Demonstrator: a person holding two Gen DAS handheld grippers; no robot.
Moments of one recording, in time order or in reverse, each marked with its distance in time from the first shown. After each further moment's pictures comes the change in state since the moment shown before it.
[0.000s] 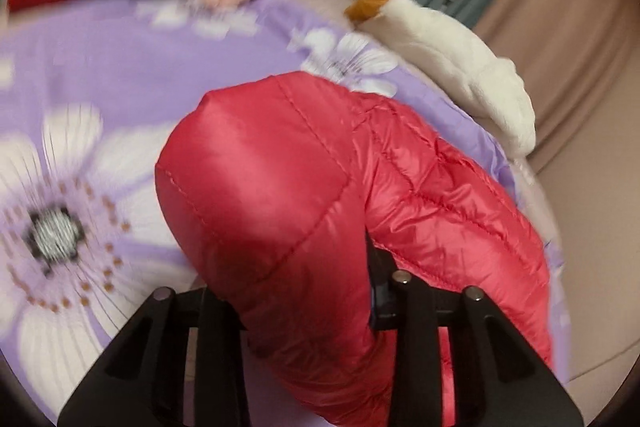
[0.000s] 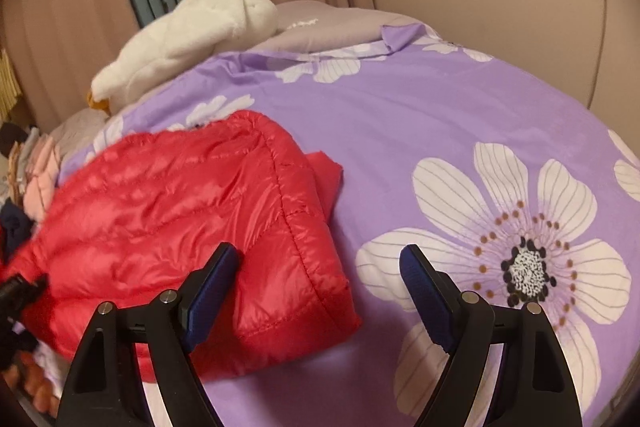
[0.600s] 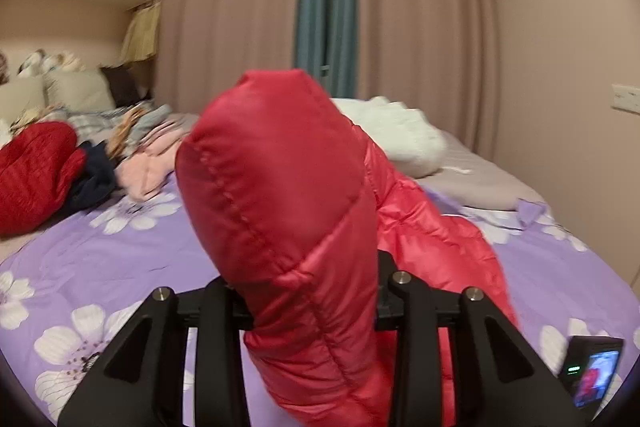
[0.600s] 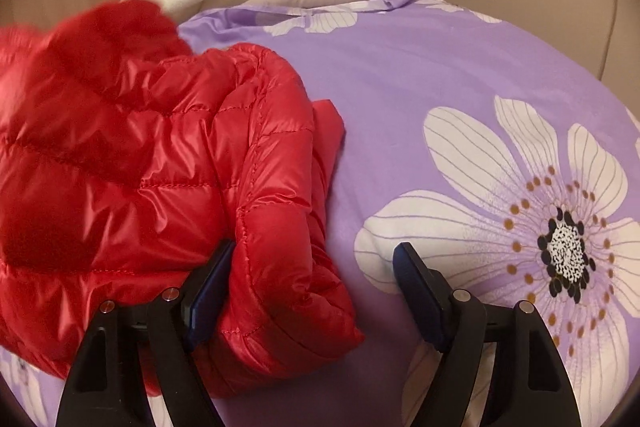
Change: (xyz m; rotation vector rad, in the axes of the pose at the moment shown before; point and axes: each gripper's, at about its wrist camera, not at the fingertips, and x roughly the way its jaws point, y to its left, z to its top) left arm -0.086 -0.122 -0.024 0.488 -0.371 -0.116; right arm 0.027 -0.002 -0.018 -0.010 0.104 -0.023
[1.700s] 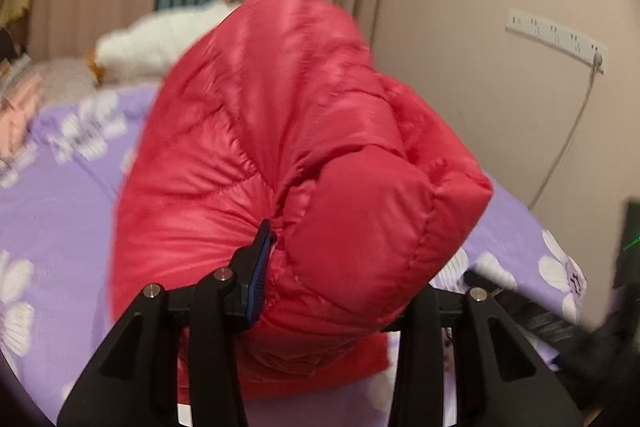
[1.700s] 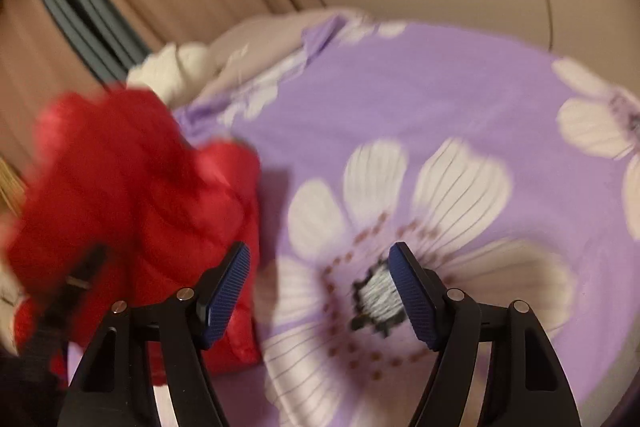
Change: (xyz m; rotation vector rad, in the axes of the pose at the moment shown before) left arm 0.014 -0.127 -0.049 0.057 0.366 -0.434; right arm -0.079 -0.134 0.027 0.305 -0.102 0.150
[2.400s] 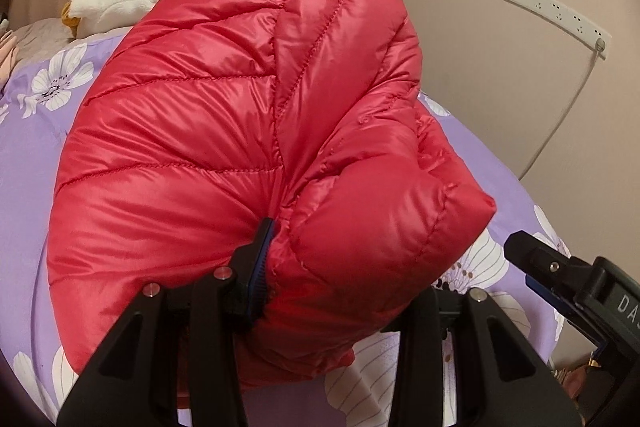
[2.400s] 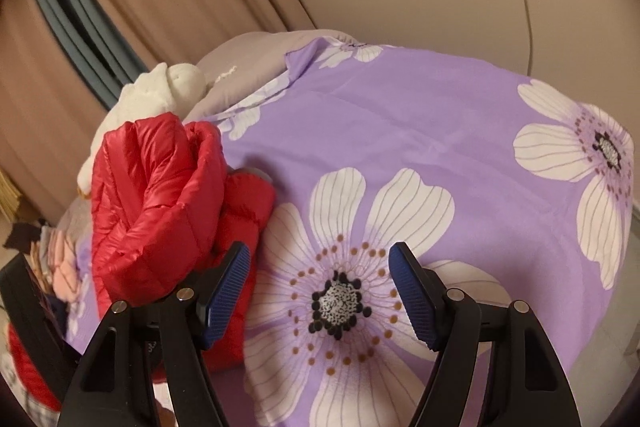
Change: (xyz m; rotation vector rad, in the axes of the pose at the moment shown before) left arm 0.037 -0.013 -0.016 -0.035 0.115 -0.048; right arm -0.024 -0.014 0.005 -0.011 -0.029 -0.052
